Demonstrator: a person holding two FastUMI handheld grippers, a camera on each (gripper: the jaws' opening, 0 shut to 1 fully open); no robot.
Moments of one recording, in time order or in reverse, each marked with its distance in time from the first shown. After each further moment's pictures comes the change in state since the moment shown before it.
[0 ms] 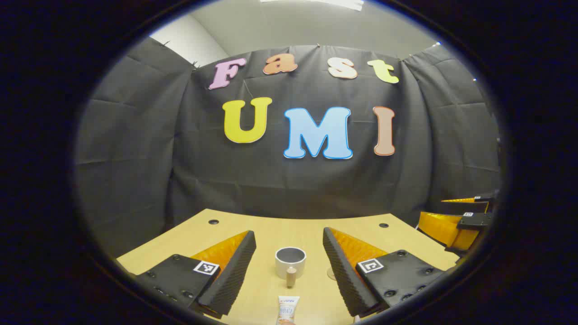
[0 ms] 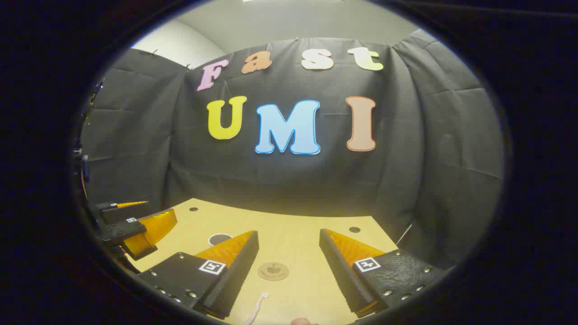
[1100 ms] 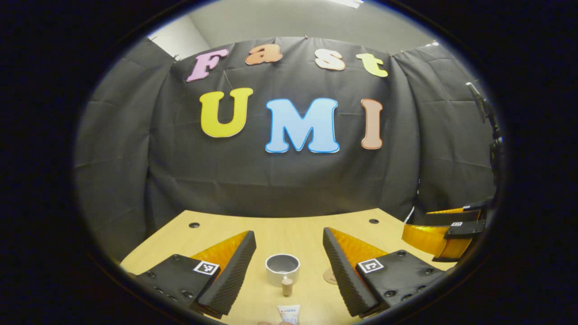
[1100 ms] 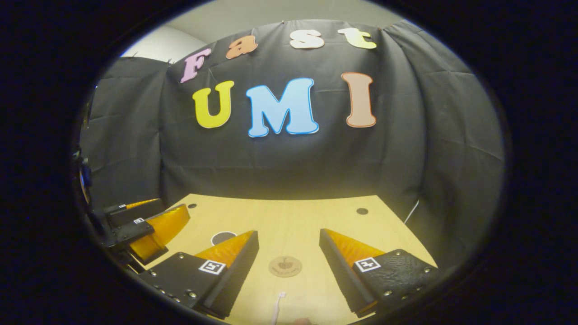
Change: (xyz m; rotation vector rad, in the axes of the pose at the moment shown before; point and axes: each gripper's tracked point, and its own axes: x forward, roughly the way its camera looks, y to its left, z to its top) left arm -0.001 -0.005 -0.009 -0.044 0.050 -0.018; right arm 0.000 -0.001 -0.005 -0.016 0.073 0.004
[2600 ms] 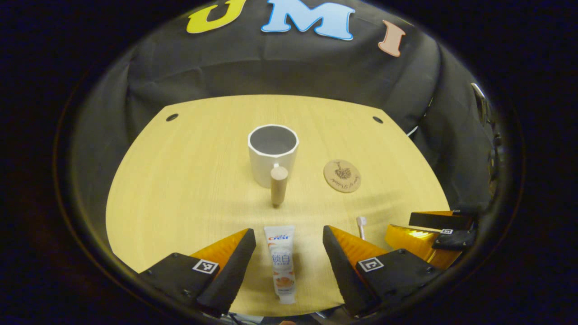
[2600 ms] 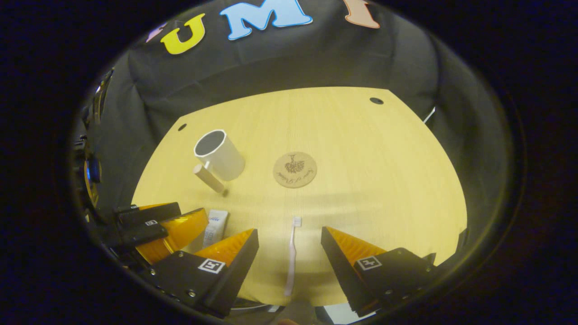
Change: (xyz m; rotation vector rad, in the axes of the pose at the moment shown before) left arm -0.014 0.009 -0.214 -0.073 0.830 -0.001; right arm 0.013 0.033 -0.176 0.142 0.668 0.043
